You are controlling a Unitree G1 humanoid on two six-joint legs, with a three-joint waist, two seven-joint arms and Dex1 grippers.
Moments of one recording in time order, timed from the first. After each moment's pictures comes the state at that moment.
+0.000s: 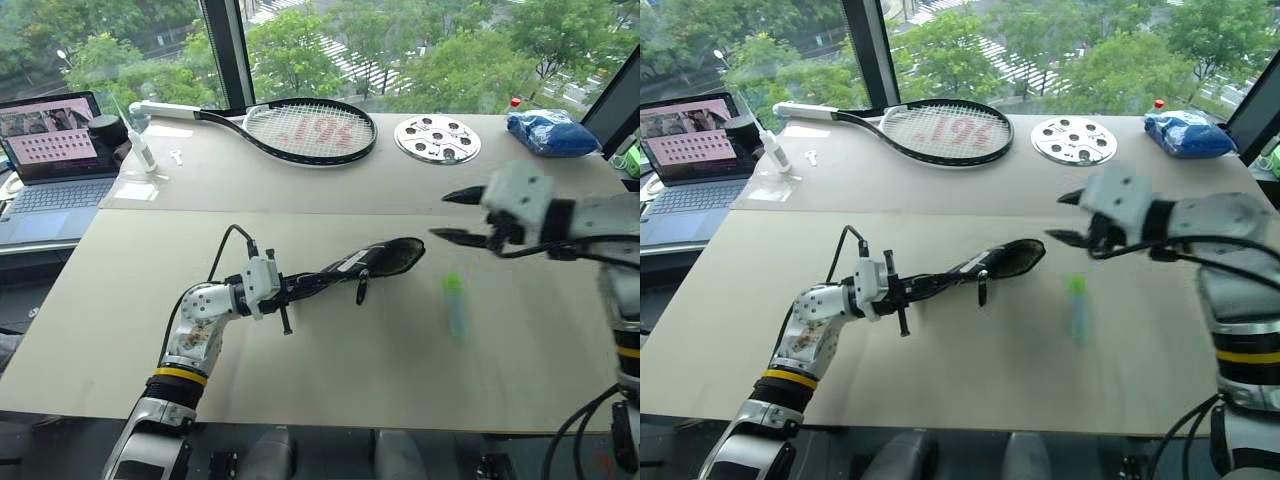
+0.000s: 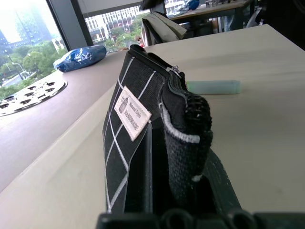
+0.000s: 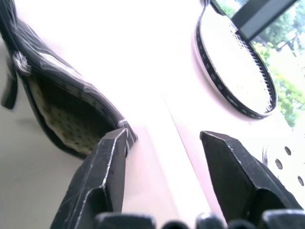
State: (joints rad) left arm -0.42 0.34 -0.13 0.29 -0.30 -0.33 -1.14; right arm -0.50 -0.94 -0.19 -0.19 0.31 0.45 1.17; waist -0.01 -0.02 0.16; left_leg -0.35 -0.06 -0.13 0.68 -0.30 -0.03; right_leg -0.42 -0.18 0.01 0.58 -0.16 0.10
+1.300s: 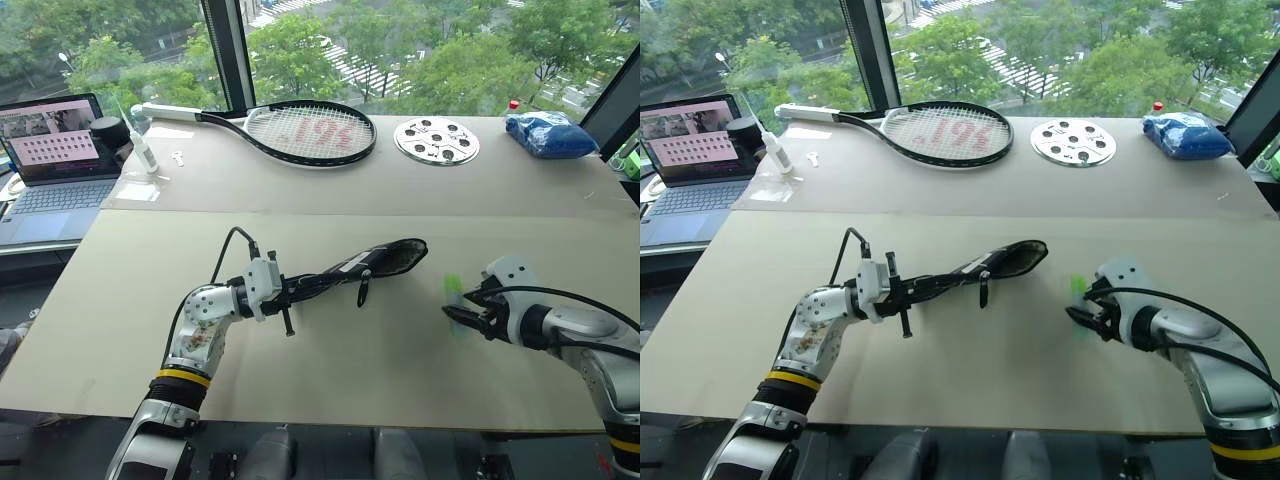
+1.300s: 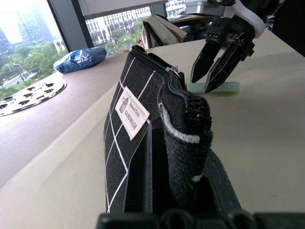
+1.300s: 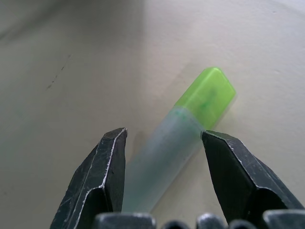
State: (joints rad) left arm -0.41 0.33 -0.13 0.29 -0.30 -0.33 -1.14; right arm -0.07 -0.79 -0.15 -0.44 0.33 0.96 0.64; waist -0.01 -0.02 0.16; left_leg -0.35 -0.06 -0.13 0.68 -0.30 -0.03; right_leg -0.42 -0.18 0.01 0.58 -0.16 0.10
